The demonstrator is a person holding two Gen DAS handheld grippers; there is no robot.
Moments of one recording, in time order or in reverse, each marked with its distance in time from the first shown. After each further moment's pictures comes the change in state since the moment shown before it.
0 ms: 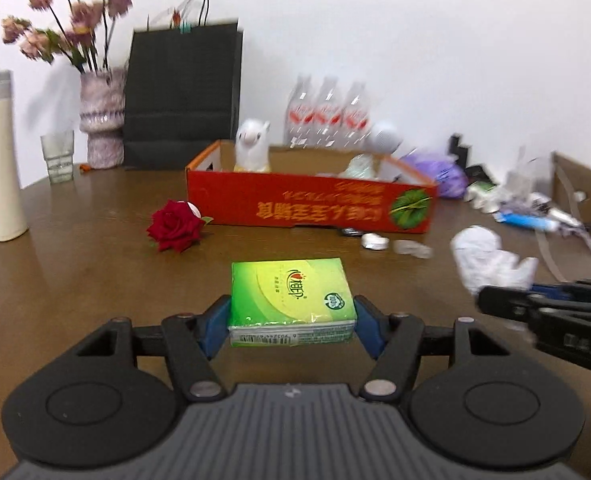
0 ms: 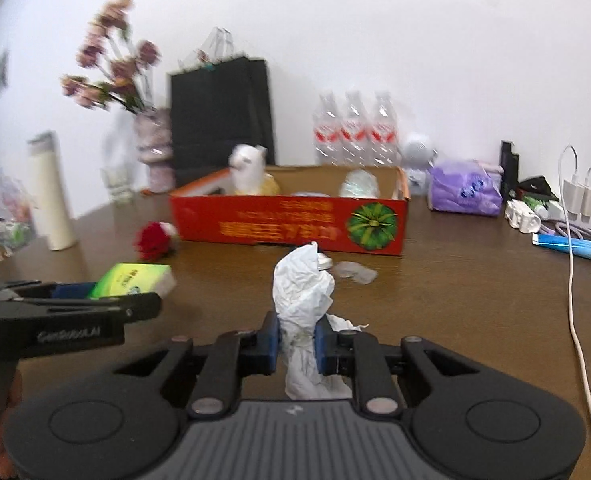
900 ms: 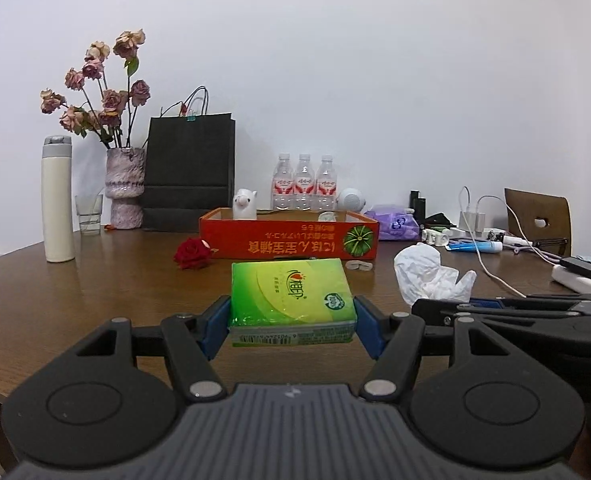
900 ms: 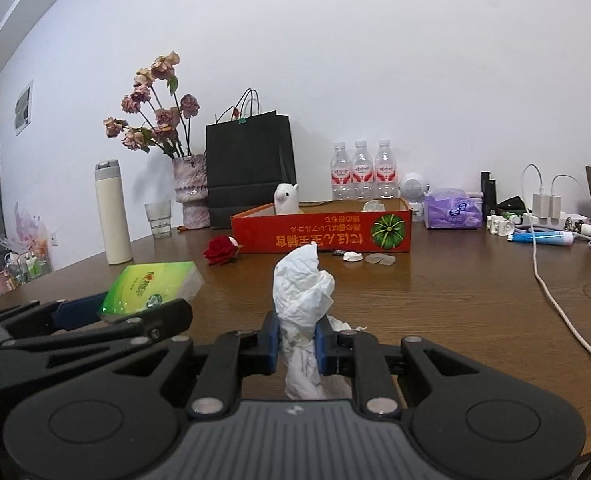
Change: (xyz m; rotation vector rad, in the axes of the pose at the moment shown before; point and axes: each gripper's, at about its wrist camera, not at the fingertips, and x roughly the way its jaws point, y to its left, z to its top) left arm -0.125 -0.031 -0.080 0.062 -0.245 -0.007; right arm -0.116 0.064 -0.079 0.038 -0.167 -0.030
